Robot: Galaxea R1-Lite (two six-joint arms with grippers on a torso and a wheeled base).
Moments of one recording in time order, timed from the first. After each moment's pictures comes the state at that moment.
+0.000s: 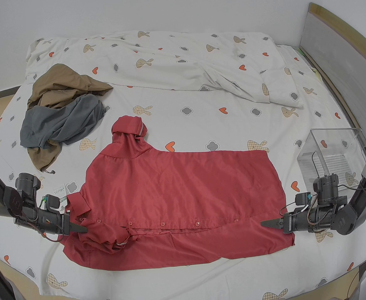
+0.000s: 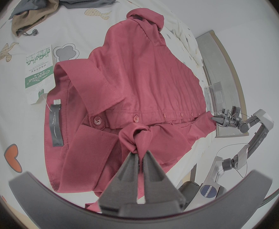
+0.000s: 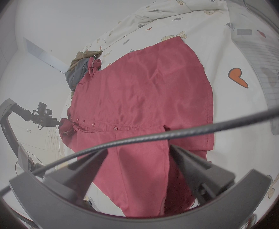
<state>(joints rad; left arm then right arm) 0.21 1.97 -0.67 -0.14 -0.72 0.17 0.15 2.04 -0.48 -0.78 0.50 0.15</state>
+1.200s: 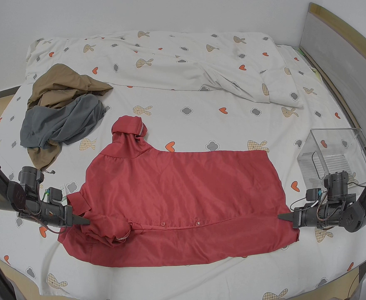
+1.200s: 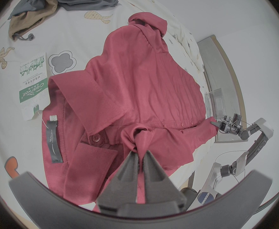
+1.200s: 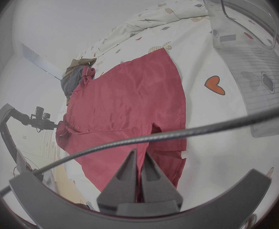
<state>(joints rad) 0.19 2.01 -0.75 -0.15 -0.72 0.09 0.06 1.99 -0.45 -0.78 0.48 0.15</state>
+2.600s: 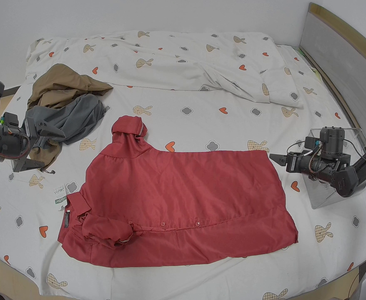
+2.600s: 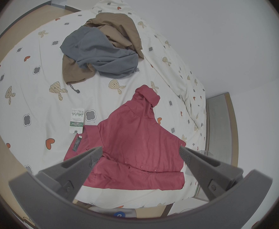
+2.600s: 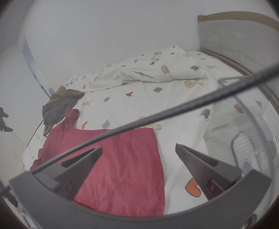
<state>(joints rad) 0.12 1.55 -1.25 0.42 -0.44 -0.54 0.11 1.99 -0.85 -0.74 0.18 0.17</state>
